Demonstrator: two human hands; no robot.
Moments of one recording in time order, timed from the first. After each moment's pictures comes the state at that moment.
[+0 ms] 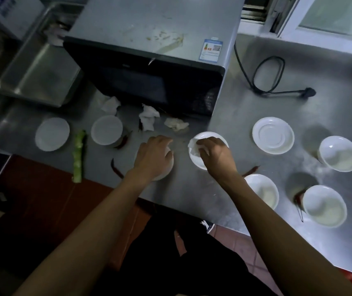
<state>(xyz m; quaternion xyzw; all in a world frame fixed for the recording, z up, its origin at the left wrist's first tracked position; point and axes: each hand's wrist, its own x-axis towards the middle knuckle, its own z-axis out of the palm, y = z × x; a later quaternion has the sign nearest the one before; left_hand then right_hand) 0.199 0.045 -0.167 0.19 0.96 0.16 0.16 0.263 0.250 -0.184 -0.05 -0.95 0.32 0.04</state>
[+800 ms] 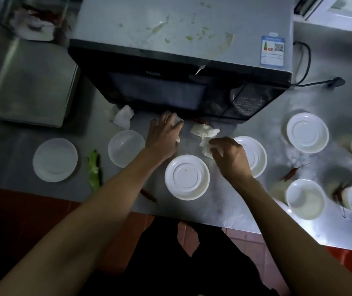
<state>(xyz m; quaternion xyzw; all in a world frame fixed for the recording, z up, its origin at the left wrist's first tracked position) 0.044 -0.009 -0.220 0.36 0.92 0.03 0.11 0.188 0.167 -0.195 -0.15 -0.94 0.31 0.05</state>
